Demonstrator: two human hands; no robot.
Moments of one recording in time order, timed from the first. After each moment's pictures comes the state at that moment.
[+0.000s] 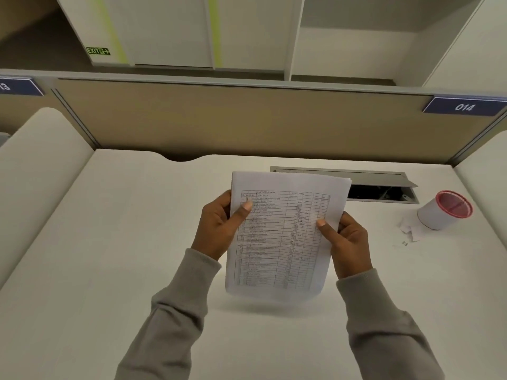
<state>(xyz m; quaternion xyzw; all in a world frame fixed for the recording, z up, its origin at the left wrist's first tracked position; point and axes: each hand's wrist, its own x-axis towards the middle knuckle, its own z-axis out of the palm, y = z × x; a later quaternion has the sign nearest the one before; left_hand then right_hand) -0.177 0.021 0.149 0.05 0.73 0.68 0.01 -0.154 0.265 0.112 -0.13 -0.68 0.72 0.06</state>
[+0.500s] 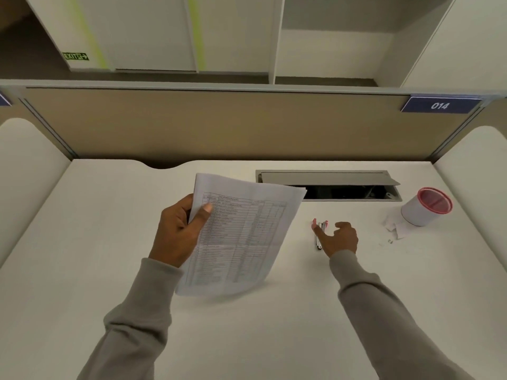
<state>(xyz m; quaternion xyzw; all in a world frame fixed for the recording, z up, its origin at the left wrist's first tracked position) -0.187 -0.009 0.156 0.05 0.78 0.62 -0.04 -0.212 0.329 0.020 -0.36 -0.84 0.39 0.01</state>
